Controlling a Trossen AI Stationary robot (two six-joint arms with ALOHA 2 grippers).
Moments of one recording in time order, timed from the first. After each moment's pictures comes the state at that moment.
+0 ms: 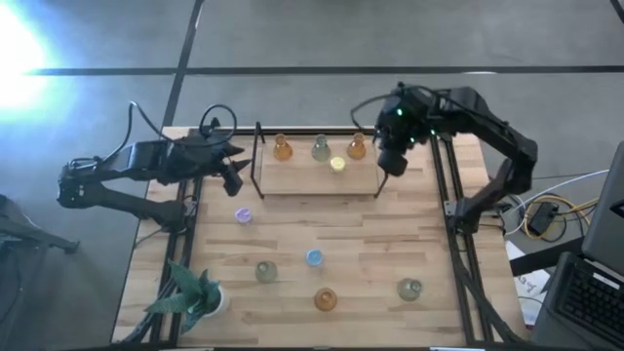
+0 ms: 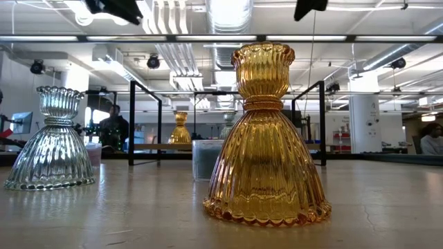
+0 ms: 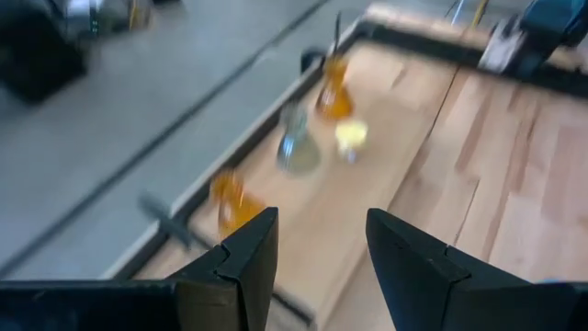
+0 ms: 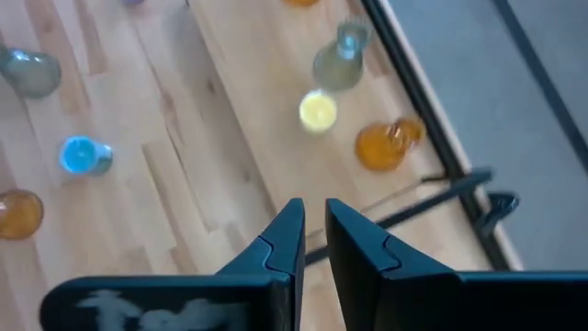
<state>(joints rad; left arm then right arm) 0.07 0.91 1.22 -0.89 -0.47 -0.25 -0.31 1.56 2.03 -1.53 0.07 0.10</state>
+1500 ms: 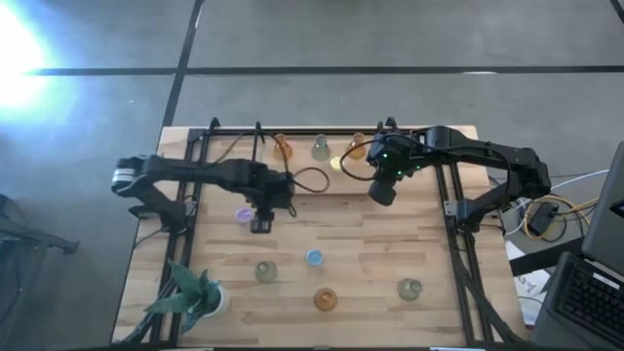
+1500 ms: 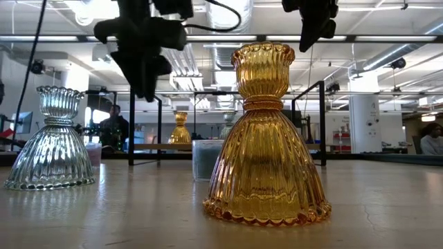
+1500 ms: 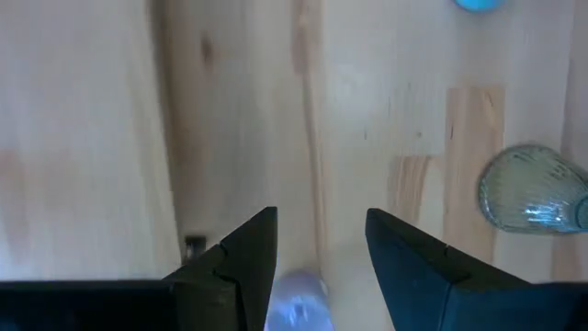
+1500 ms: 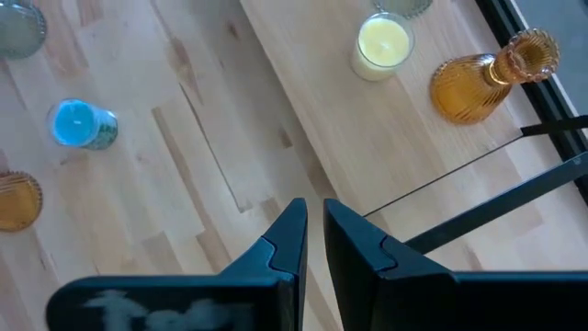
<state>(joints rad) 0.06 1.52 1.26 -1.05 0.01 0.12 -0.17 1.41 1.50 -1.23 0.08 0.29</state>
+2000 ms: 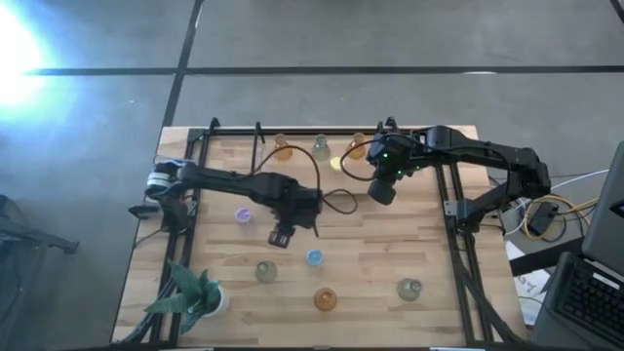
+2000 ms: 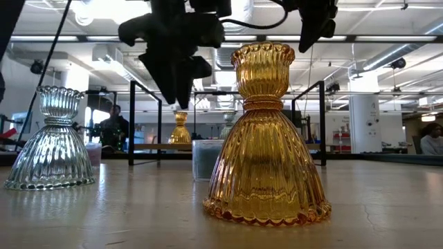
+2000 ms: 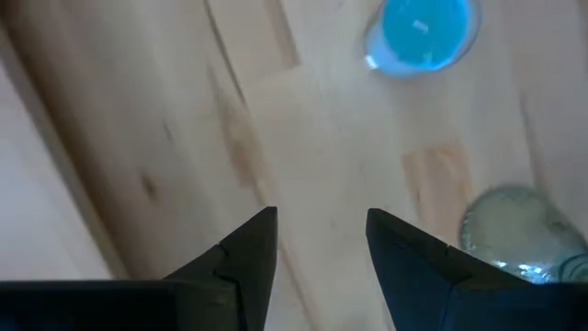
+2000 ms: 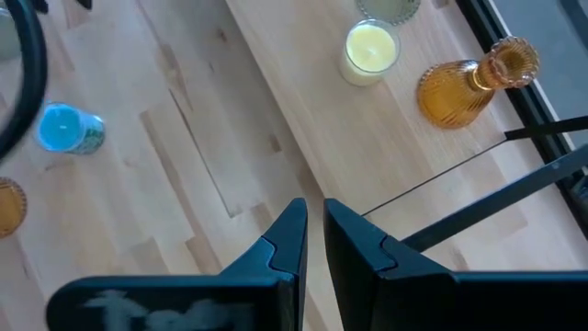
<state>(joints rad) -0.03 1.79 1.51 -1.05 0.05 0.30 -0.17 1.41 1.50 -1.22 0.11 0.28</state>
